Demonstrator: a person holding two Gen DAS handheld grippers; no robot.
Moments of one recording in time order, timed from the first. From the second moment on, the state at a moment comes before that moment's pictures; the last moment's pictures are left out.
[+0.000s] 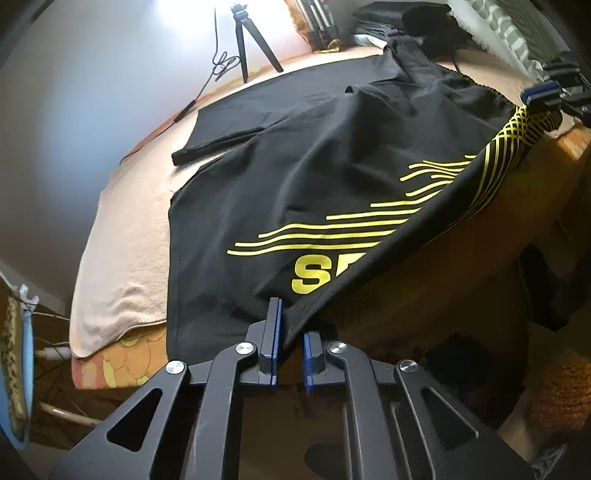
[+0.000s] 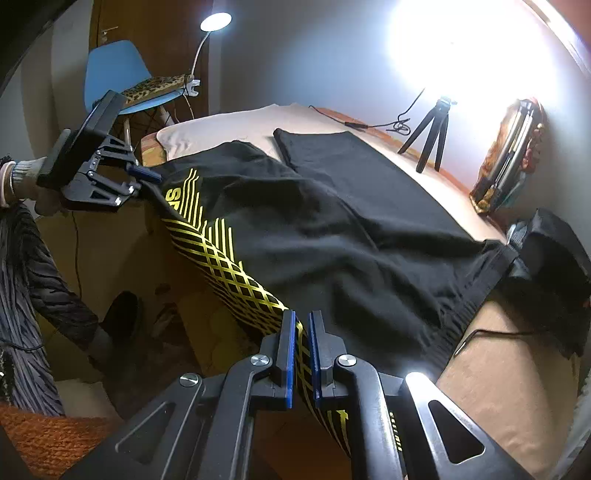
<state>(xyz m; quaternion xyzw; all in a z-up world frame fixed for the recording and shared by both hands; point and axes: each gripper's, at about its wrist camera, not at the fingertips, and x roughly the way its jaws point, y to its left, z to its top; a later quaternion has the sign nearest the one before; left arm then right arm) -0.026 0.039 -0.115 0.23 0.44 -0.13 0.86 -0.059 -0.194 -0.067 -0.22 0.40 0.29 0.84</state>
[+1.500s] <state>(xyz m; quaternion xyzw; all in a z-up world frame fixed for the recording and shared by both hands) 0.161 0.013 -0.014 0.16 0.28 -0.06 0.94 0.052 -0.259 0.002 -0.21 0.33 0.16 0.91</state>
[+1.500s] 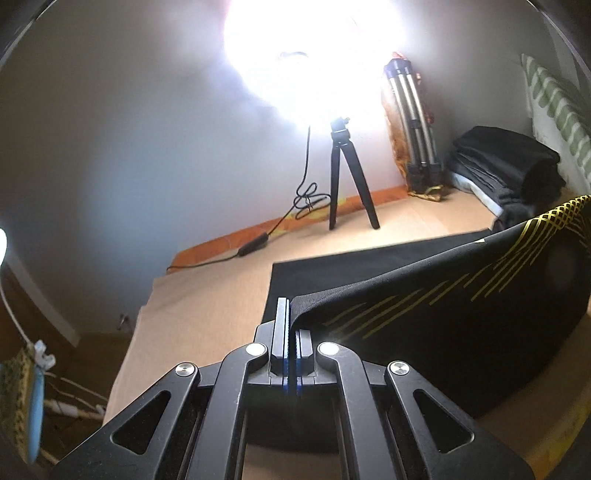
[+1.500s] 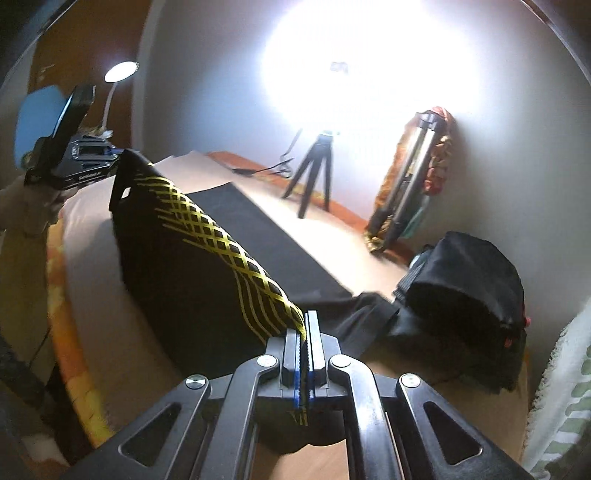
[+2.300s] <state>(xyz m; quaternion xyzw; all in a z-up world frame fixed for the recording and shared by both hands) 0.301 -0.023 -0.075 0.21 0.36 -0.06 0.91 0.201 -0.301 -0.077 -0.16 0.43 0.10 0.88</state>
